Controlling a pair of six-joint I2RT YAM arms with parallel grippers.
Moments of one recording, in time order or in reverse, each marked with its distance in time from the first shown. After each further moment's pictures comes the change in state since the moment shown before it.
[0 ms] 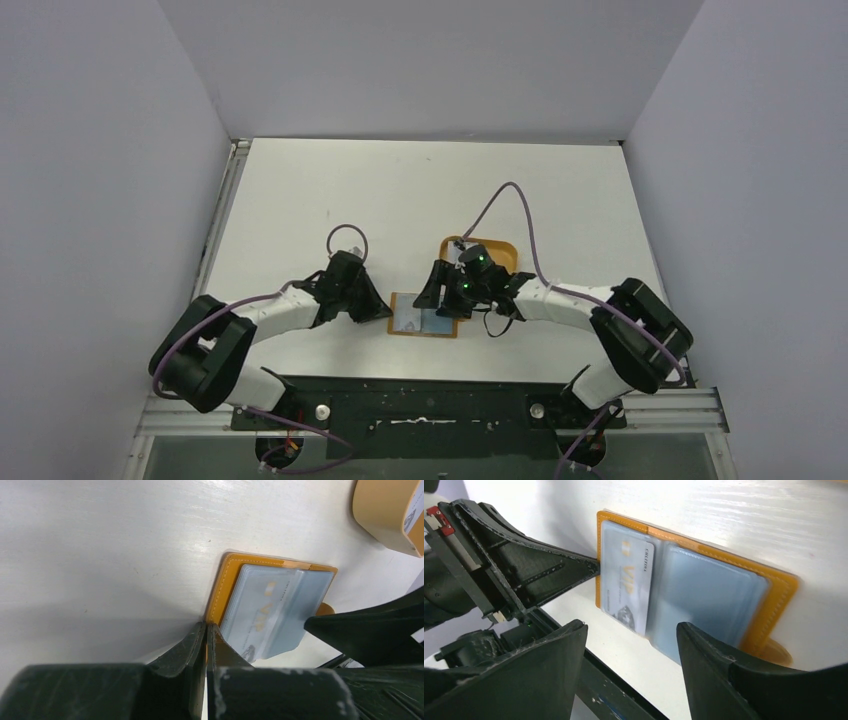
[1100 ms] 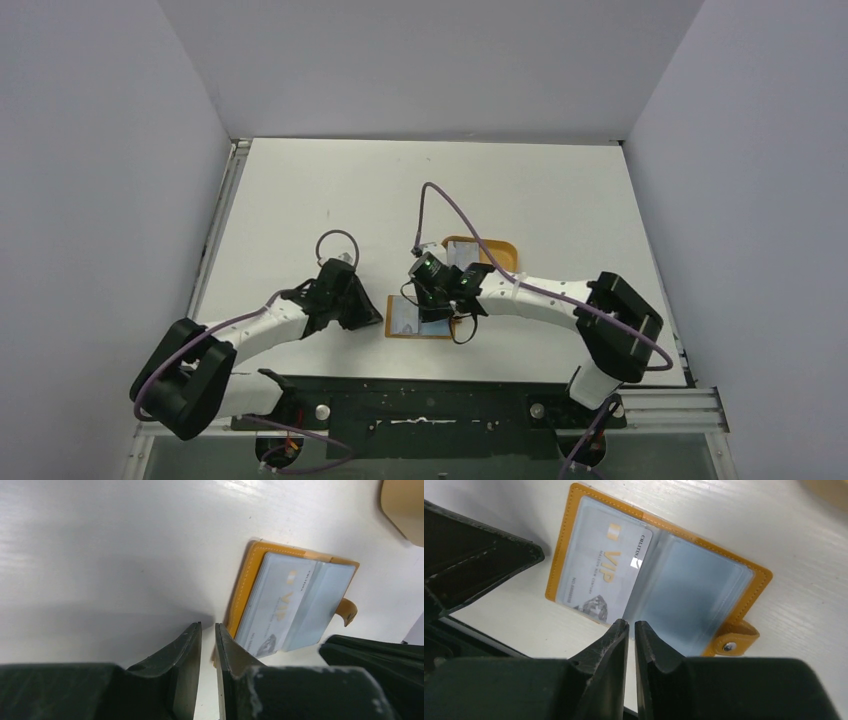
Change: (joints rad) left arm 0.003 -0.161 -0.070 -0.118 -0.080 0.032; right arm 0.241 0.060 0.340 -0.536 0.387 -0.285
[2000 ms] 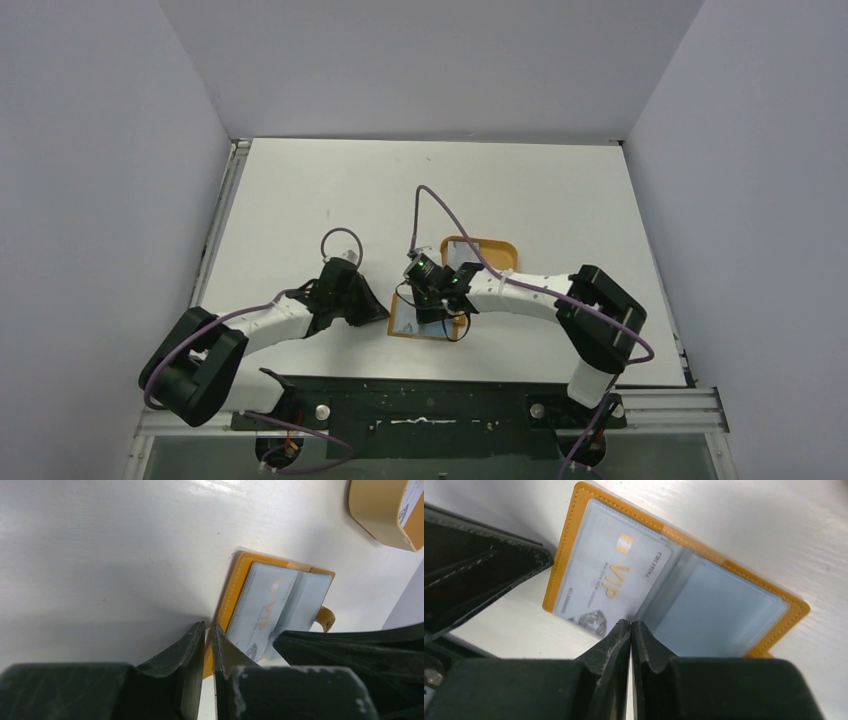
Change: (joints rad) left arm 0.003 0.091 -0.011 0.179 0.064 -0.021; right arm 0.000 0.148 0.045 0.029 -0.038 0.010
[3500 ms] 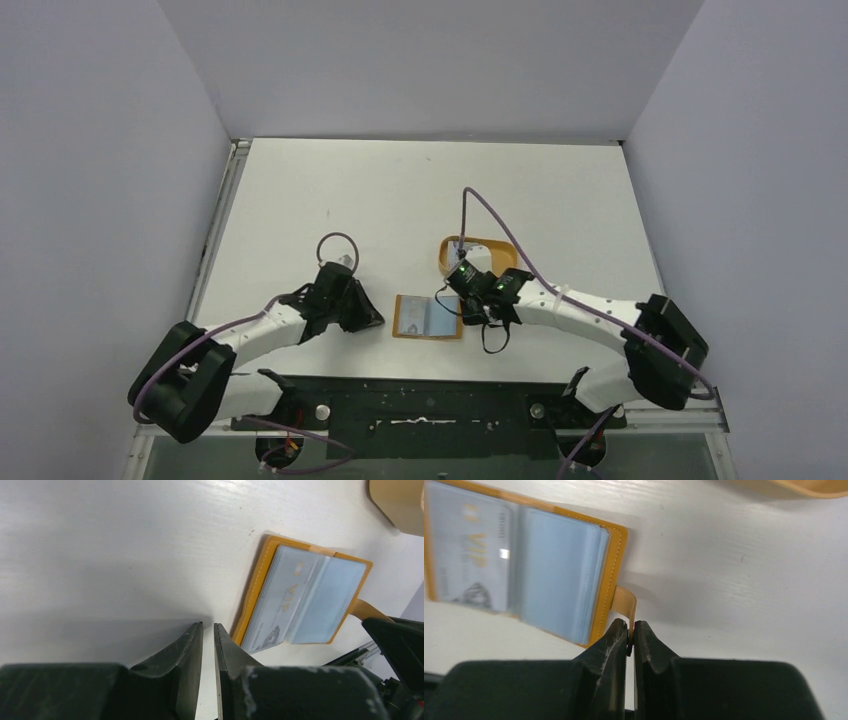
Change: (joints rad) left arm 0.002 -0.105 -0.031 -0.113 -0.027 0.025; right arm -0.068 -0.283 -0.197 -0.222 0.238 0.002
